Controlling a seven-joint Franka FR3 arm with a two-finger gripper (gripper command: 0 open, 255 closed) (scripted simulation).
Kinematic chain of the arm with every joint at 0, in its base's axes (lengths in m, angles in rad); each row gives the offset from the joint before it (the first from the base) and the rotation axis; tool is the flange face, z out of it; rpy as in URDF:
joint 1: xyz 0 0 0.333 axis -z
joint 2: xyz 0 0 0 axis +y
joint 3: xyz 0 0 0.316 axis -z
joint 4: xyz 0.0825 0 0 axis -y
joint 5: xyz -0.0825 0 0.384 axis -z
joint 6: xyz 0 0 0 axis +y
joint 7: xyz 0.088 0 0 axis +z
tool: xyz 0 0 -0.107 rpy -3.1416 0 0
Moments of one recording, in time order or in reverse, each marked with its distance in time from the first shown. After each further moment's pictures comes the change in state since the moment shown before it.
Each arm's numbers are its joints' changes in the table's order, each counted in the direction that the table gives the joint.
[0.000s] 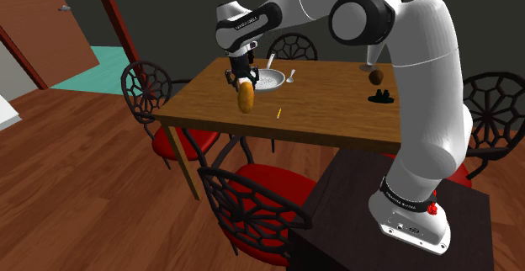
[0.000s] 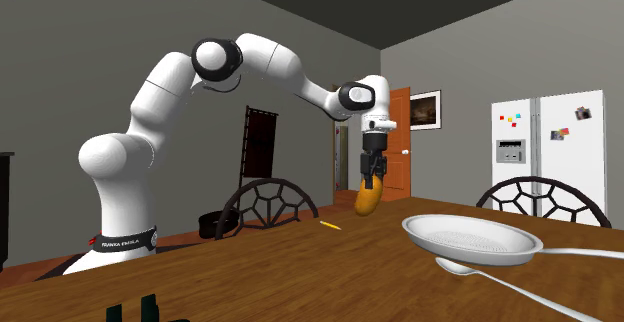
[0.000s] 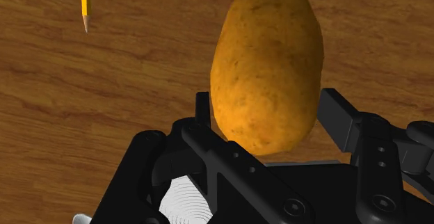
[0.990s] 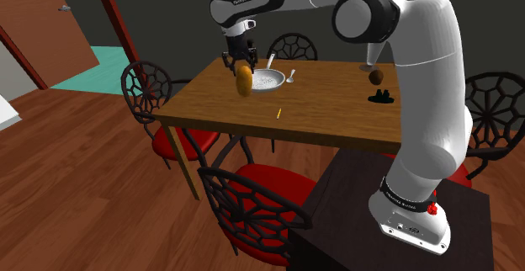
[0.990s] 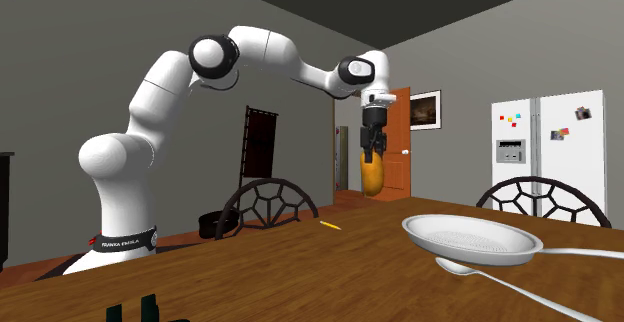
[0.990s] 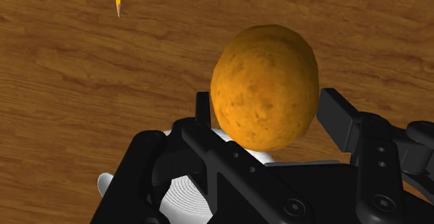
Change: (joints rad) arm -0.002 -0.027 -0.001 0.156 -0.004 0.182 0.013
